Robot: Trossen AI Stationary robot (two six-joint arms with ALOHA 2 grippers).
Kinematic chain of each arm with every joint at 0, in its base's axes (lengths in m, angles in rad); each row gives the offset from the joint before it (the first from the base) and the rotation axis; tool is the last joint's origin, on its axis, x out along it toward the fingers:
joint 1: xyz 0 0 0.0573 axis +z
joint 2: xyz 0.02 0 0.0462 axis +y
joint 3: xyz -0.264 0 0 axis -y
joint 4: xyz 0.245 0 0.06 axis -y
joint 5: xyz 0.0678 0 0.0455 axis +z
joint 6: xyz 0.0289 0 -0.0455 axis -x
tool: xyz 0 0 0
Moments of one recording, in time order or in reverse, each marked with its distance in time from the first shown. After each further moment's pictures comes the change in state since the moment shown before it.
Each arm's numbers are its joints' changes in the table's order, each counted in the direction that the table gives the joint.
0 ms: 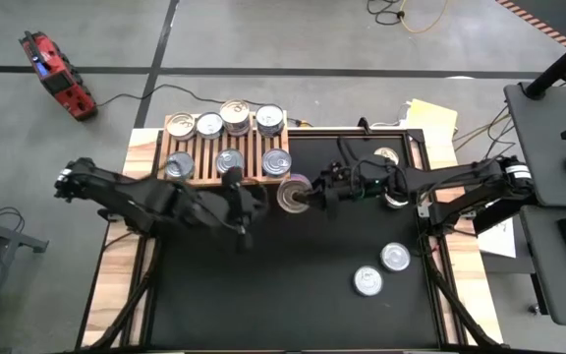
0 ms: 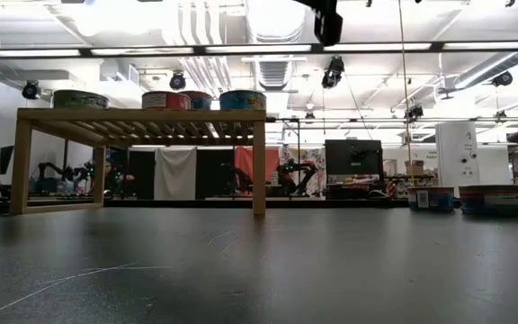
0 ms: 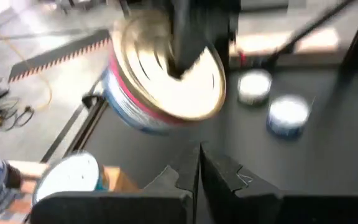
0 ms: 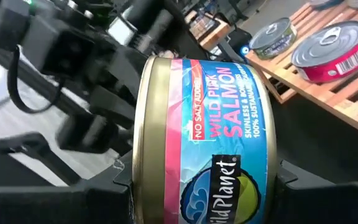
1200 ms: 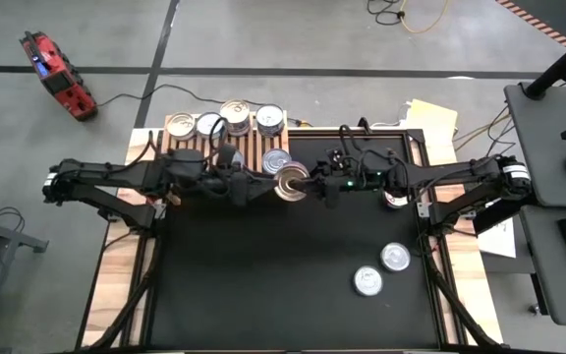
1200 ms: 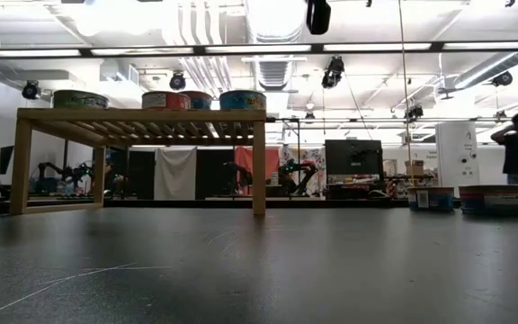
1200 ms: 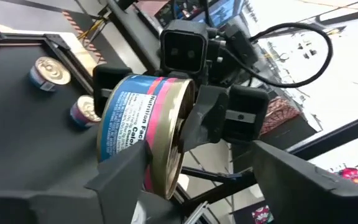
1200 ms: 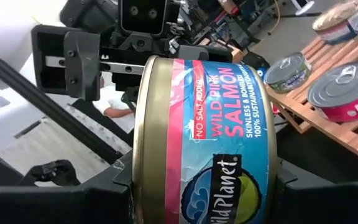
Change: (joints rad) left arm 0.238 -0.120 -0.167 0.460 -0.338 0.846; right arm -0.024 0.025 0.050 0.102 0.010 -0.043
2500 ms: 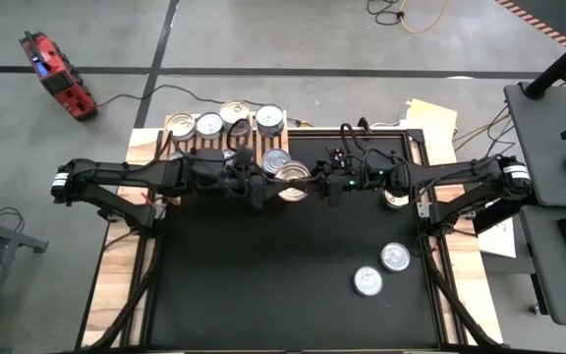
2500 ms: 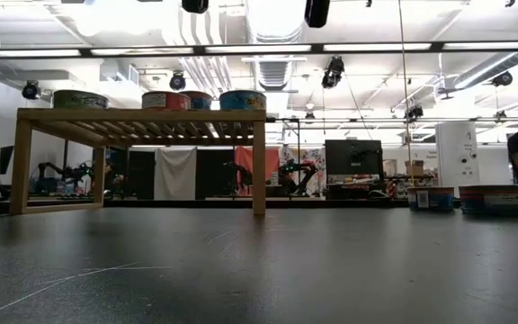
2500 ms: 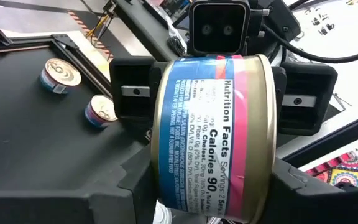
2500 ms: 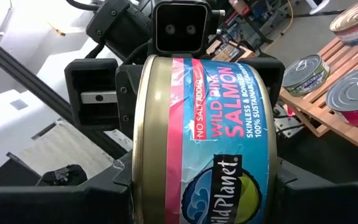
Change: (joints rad) left arm 0.040 0.085 0.008 0.047 -0.061 -0.105; right arm -0.025 0.017 0.005 0.016 0.022 -0.023
